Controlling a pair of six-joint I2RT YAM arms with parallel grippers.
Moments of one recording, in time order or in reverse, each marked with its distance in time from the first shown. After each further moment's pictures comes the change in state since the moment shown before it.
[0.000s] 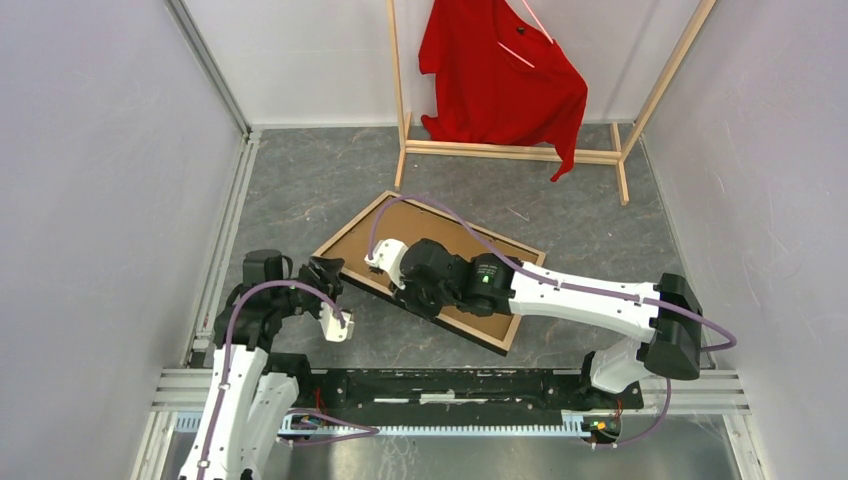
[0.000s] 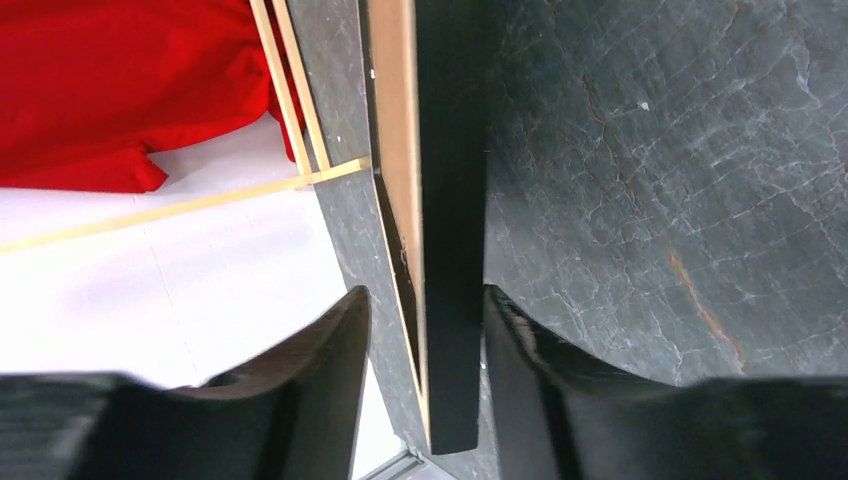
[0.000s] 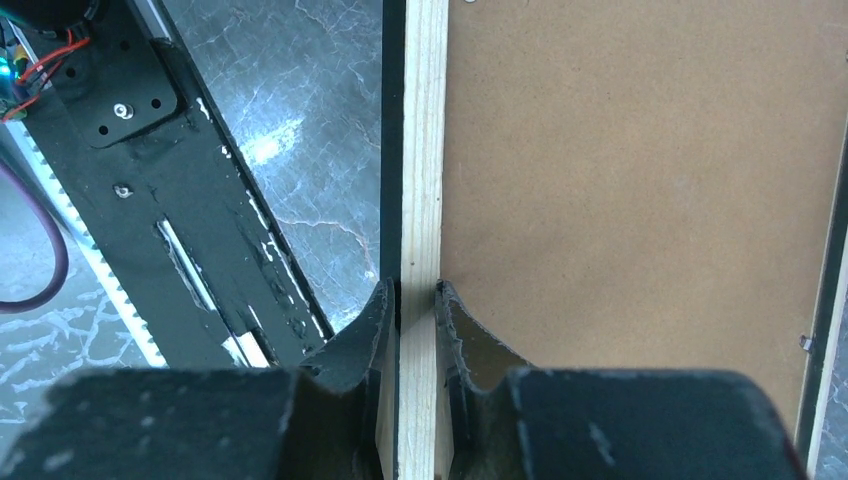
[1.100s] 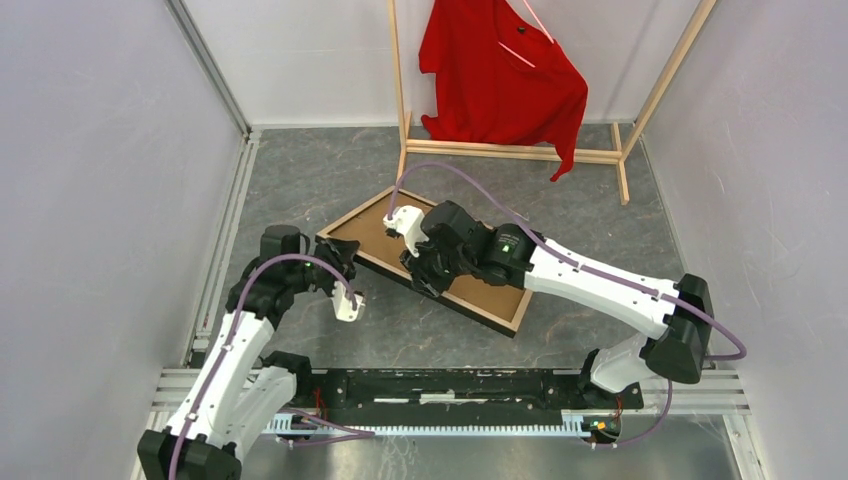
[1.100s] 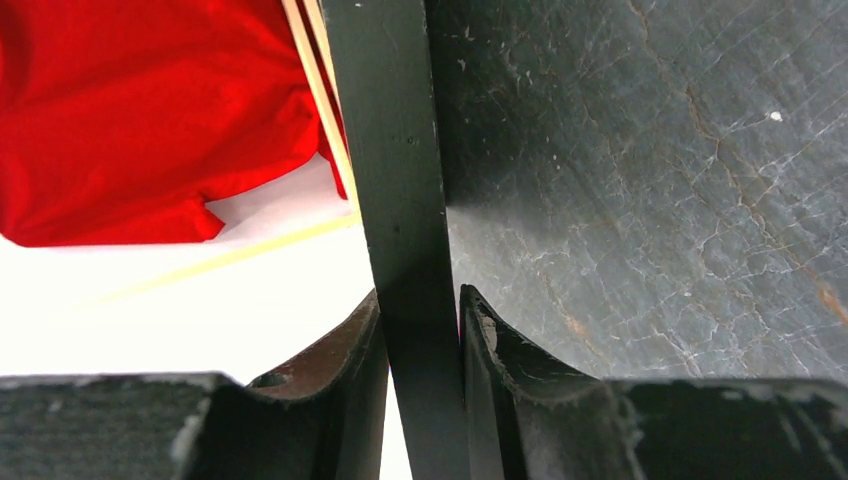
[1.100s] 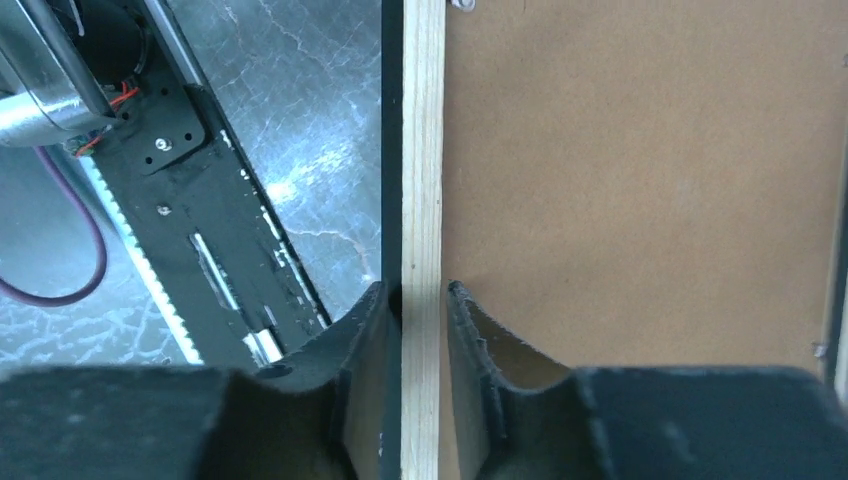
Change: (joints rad) left arm -0.129 0.194 0.021 0.256 -0.034 0.023; right arm -0.158 -0.031 0.068 -0.052 -0.186 0.008
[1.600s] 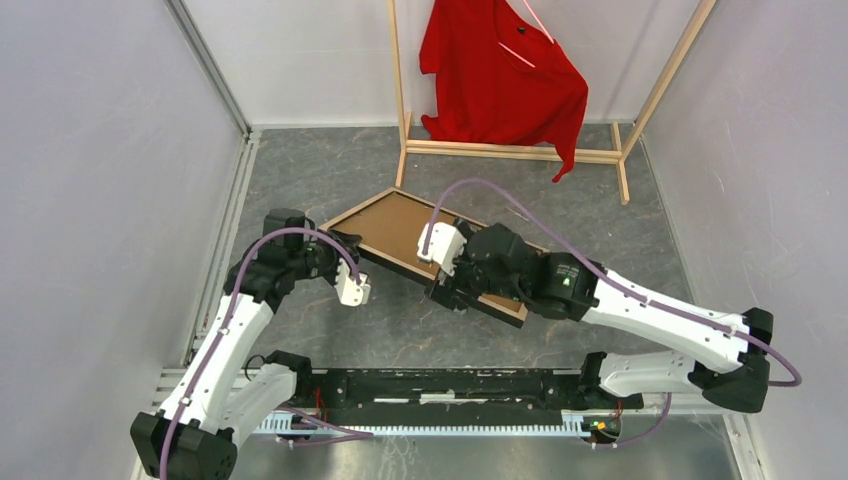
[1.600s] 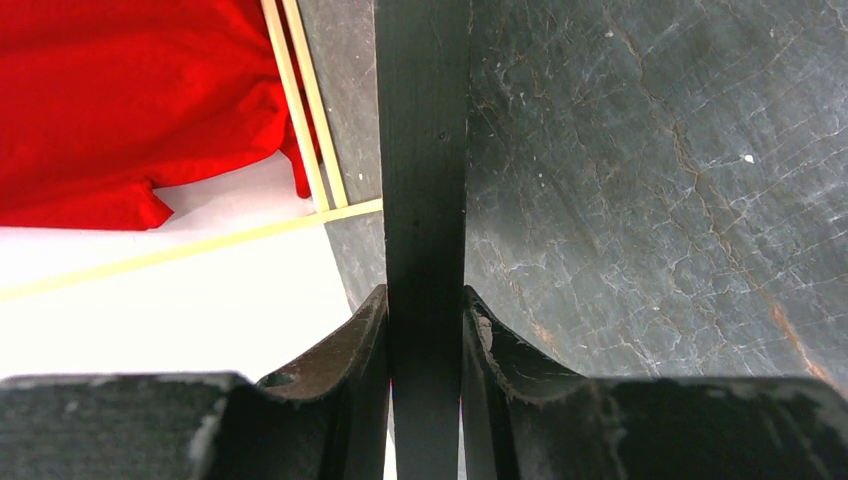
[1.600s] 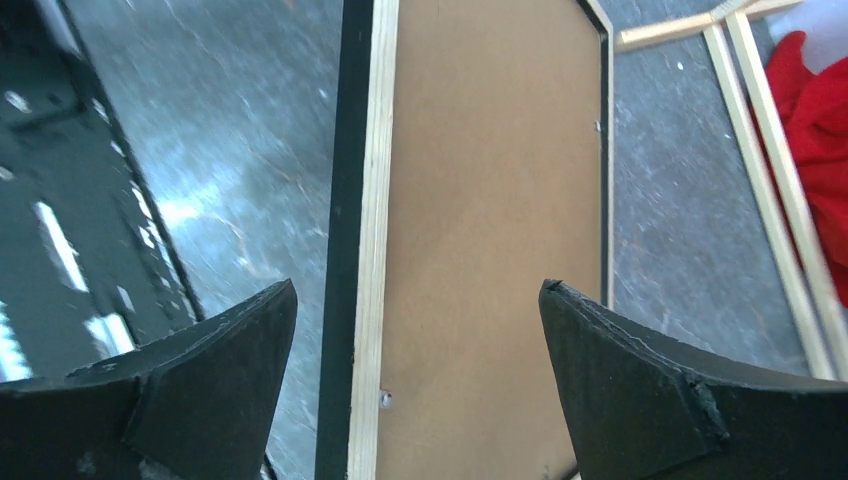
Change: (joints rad) left arm -0.054 0.112 0.182 -0.122 -0.045 -0.173; right arm 0.054 -0.296 -0.152 0.066 0.214 -0.259
